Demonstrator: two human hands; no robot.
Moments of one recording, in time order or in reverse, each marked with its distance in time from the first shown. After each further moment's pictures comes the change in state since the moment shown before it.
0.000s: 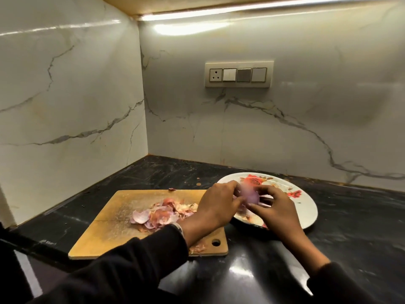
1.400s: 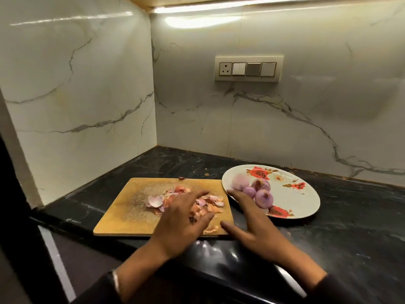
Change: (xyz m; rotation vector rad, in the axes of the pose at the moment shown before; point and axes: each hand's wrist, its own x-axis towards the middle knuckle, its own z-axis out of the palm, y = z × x) left_hand -0.126 -0.039 -0.065 -0.118 0.125 0.007; right_hand -0.068 -0.052 0.026 -0.163 -0.432 -0.262
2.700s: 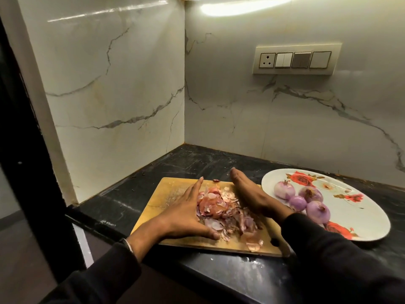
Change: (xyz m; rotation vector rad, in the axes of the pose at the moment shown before) left_hand 0.031 -0.107 -0.054 0.113 -0.505 -0.387; right_hand 0.160 -0.009 0.065 0.308 -0.241 0.372
